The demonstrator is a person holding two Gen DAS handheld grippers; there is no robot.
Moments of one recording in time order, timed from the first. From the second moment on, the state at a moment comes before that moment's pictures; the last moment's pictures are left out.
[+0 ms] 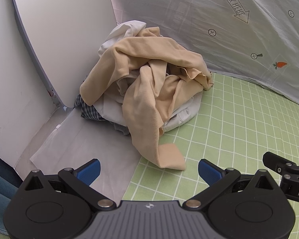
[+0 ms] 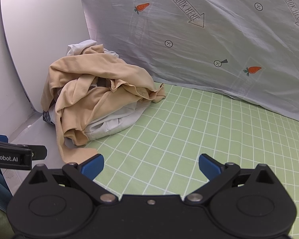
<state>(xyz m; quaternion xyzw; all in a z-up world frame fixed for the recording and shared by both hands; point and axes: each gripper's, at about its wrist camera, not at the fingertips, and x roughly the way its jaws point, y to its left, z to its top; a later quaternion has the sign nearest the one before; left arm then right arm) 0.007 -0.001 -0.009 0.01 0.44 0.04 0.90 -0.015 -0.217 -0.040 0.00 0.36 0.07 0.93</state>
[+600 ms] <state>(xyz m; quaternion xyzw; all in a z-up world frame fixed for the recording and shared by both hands) 0.096 0.028 -0.029 -0.01 0.47 0.09 0.88 0.088 -0.196 -0.065 -0.04 0.37 0.07 0.92</state>
